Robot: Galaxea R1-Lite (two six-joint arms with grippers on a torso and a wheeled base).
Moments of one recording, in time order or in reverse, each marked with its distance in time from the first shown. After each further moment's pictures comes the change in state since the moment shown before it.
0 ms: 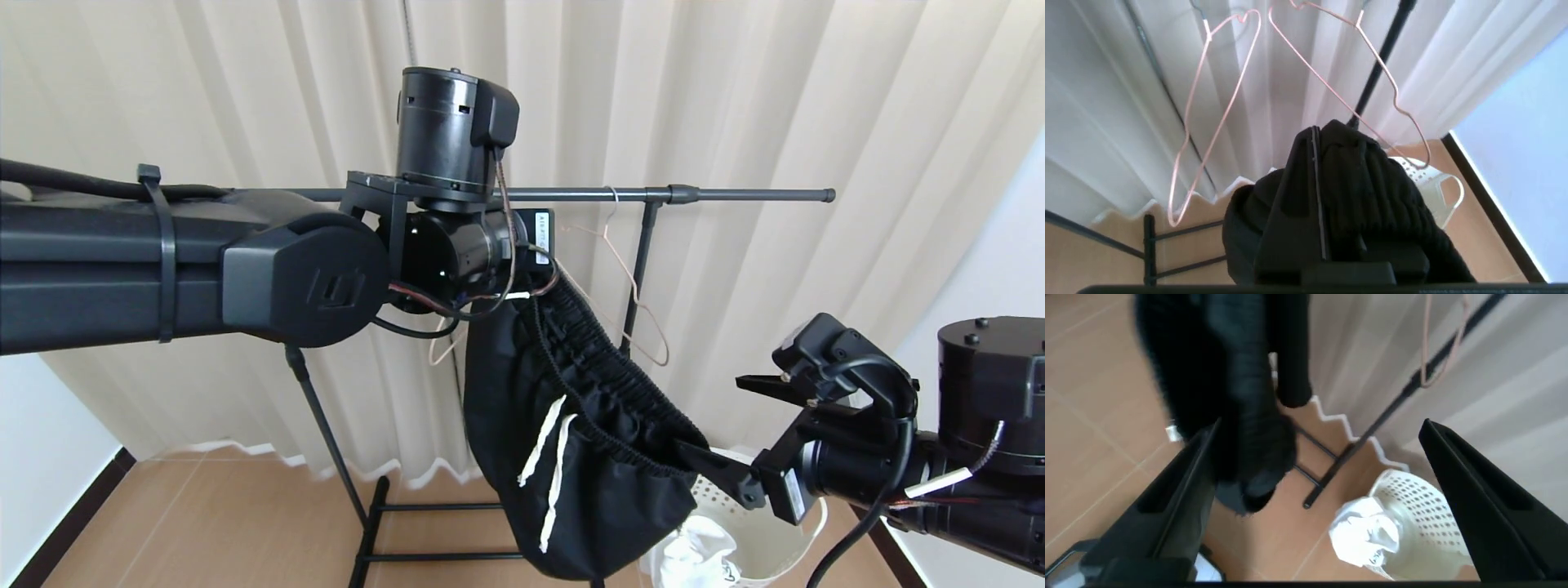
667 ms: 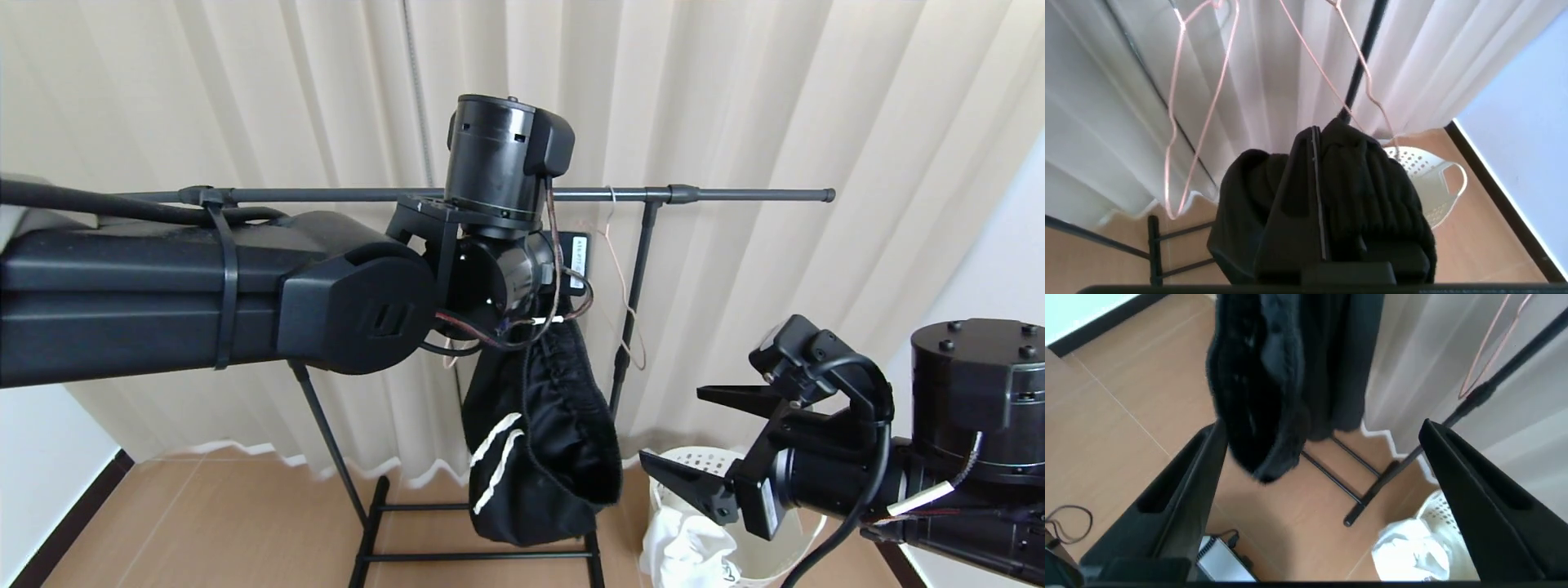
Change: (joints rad) left arm -0.064 0.037 -0.012 -0.001 0.035 0.021; right arm 0.071 0.041 -0.020 -0.043 0.062 0.105
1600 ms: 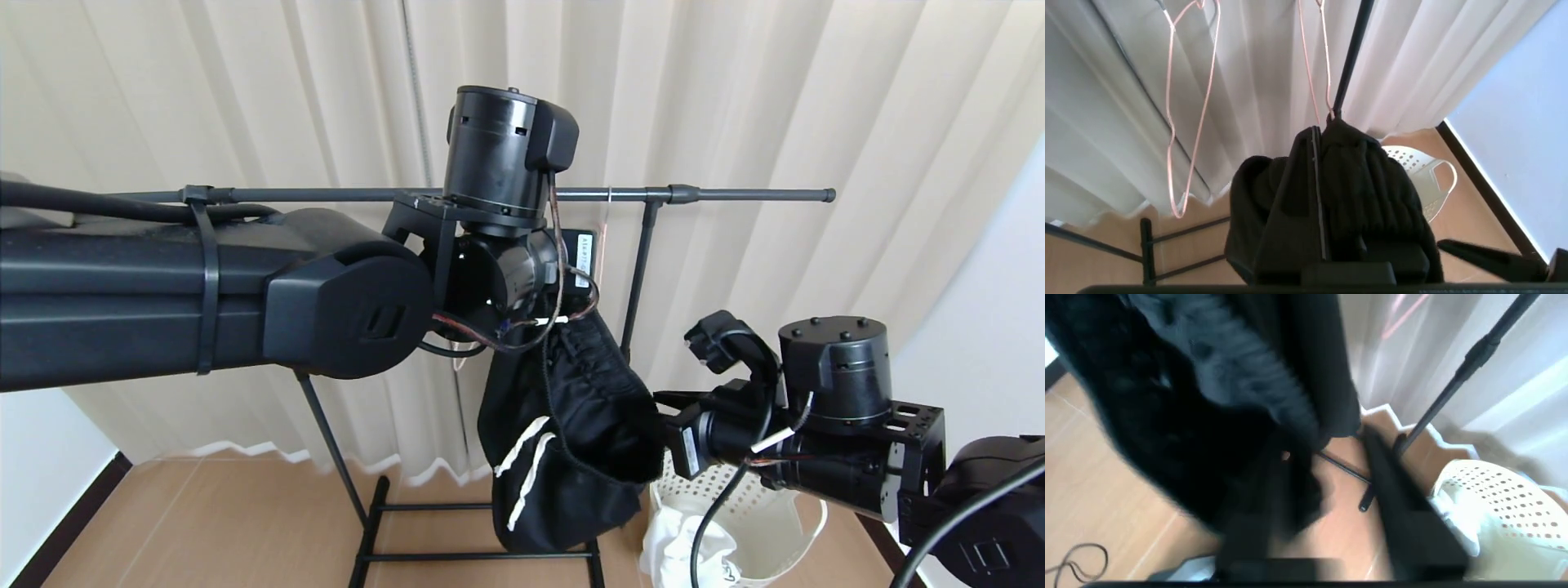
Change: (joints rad) left arm -0.016 -0.015 0.010 0.000 -0.006 -0.007; right arm -0.083 0.272 -0.088 -0.130 -0.030 0.137
